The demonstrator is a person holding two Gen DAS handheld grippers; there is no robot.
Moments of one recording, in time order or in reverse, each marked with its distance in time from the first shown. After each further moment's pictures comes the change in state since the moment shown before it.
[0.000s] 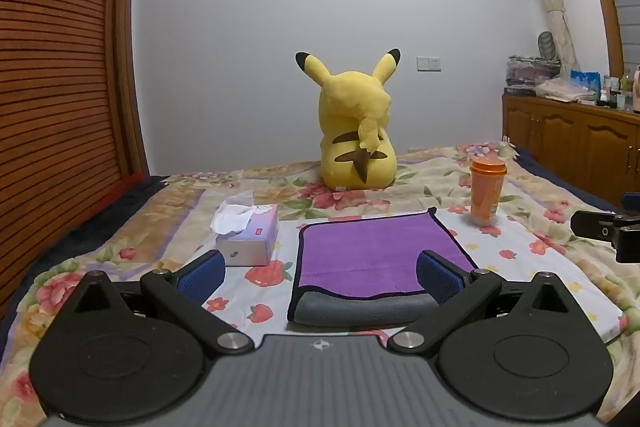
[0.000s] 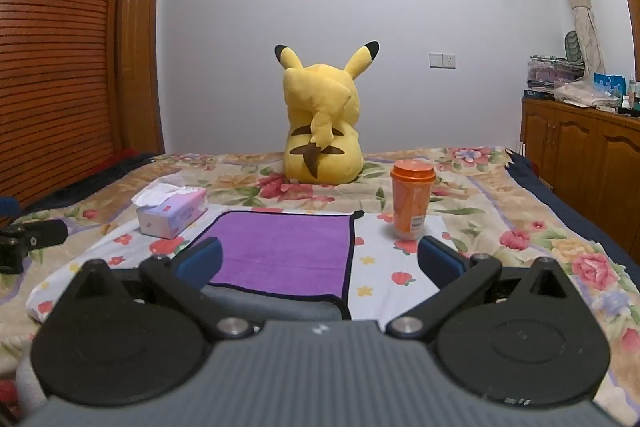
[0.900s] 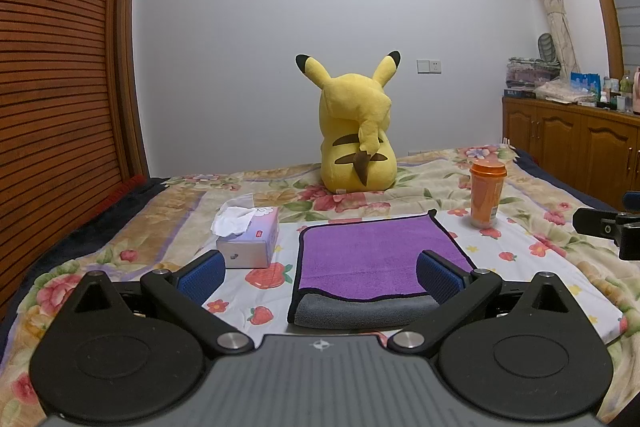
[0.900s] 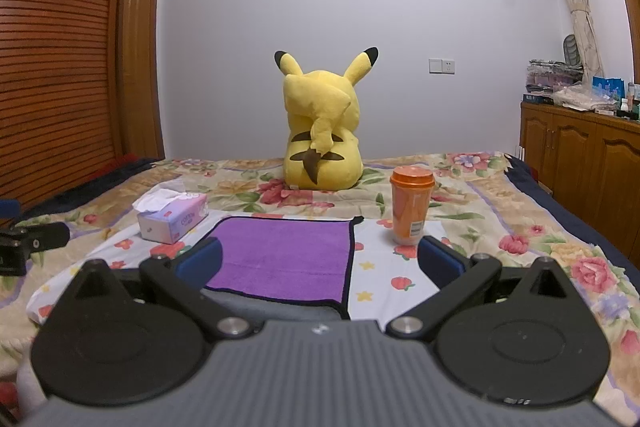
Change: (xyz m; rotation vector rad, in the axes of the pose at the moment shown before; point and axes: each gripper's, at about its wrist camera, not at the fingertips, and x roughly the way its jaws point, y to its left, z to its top) left arm 0.000 0.000 0.000 -0.007 -0.002 -0.002; right arm -0.003 0.001 0.001 -0.007 -0.028 0.000
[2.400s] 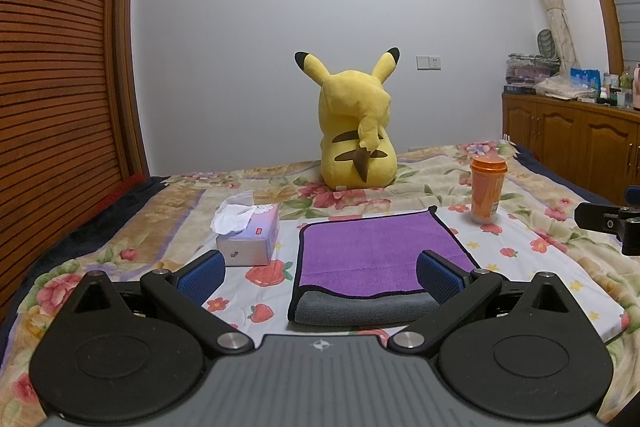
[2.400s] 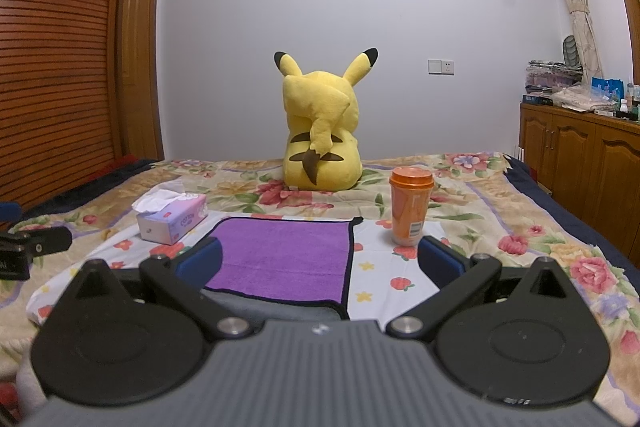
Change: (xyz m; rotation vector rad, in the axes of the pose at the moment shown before) left arm 0.001 -0.001 -0.003 0.001 0.005 0.003; right arm 0.000 0.000 0.001 0.000 -0.002 0.000
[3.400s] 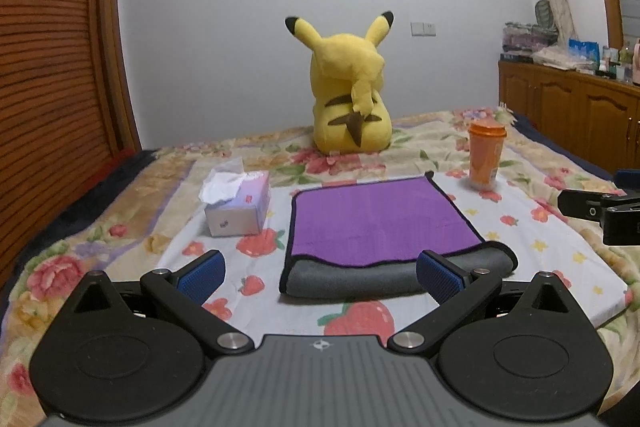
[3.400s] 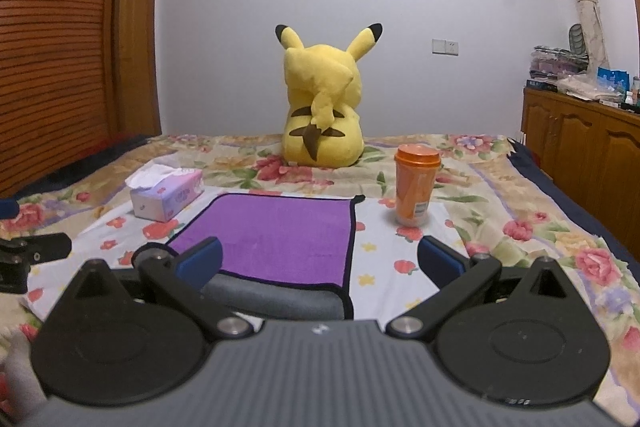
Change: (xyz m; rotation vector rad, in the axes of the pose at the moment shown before) left arm 0.022 0.000 -0.004 0.019 0.119 -0.018; right arm 0.023 0.006 -0.005 -0.028 0.081 -0.006
